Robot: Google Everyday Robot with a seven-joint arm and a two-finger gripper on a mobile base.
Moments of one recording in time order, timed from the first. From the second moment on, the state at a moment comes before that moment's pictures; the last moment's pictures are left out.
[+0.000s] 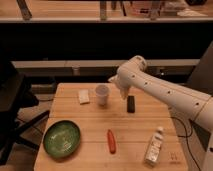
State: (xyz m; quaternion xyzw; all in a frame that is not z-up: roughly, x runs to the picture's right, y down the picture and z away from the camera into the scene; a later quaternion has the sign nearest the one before) arm 0.073 -0.010 0.815 -0.11 -0.13 -0.31 0.94
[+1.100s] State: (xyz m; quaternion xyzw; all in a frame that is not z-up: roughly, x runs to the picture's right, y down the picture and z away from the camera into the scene) arm 0.063 0.003 0.833 -0.13 -0.17 -0.35 0.91
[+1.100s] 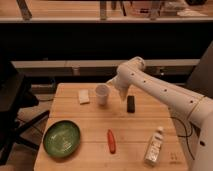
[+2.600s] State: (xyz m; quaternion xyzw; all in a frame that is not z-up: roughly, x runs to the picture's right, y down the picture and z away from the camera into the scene) arm 0.051 0.032 0.866 -0.16 -0.21 -0.40 0.88
